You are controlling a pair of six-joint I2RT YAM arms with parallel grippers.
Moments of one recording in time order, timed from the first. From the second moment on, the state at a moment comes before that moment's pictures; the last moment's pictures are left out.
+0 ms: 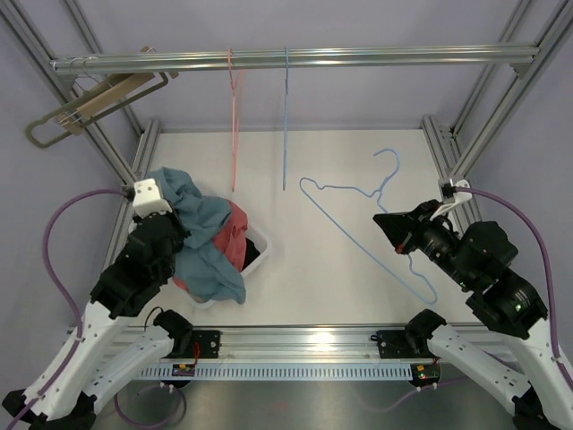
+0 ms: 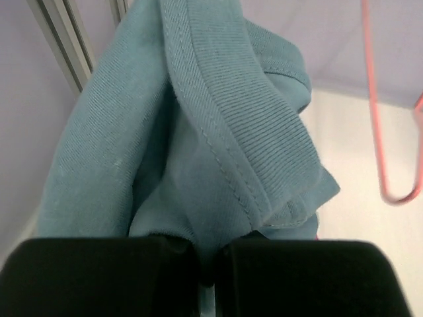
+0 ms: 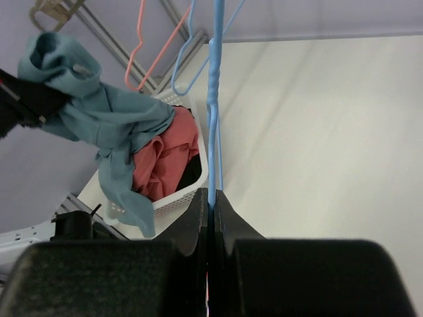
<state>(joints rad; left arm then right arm) -0.58 0.62 0.93 -0.53 -0.74 -0.26 0.64 0.55 1.07 -0.60 0.00 0.45</state>
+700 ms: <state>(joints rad) -0.58 0.30 0.58 -0.75 -0.47 -0.81 0.64 1.05 1.27 -0.40 0.22 0.36</state>
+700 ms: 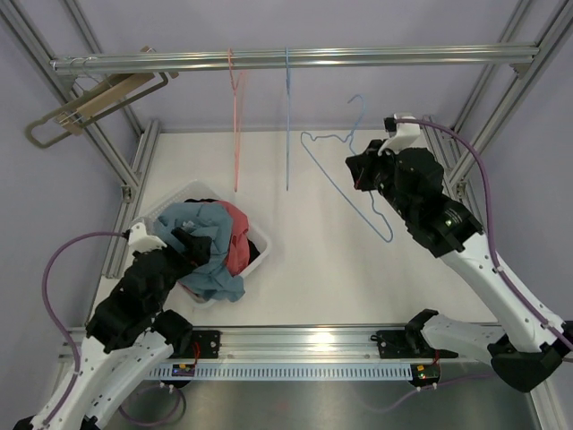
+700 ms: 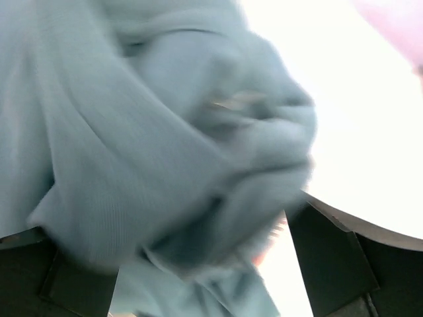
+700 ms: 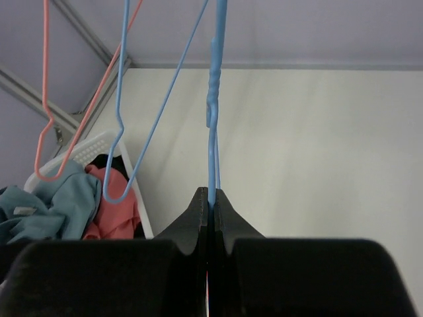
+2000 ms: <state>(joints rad) -0.58 0.31 1.05 -0.78 -0.06 -0.49 0.61 1.67 1.84 -0.35 0.42 0.10</state>
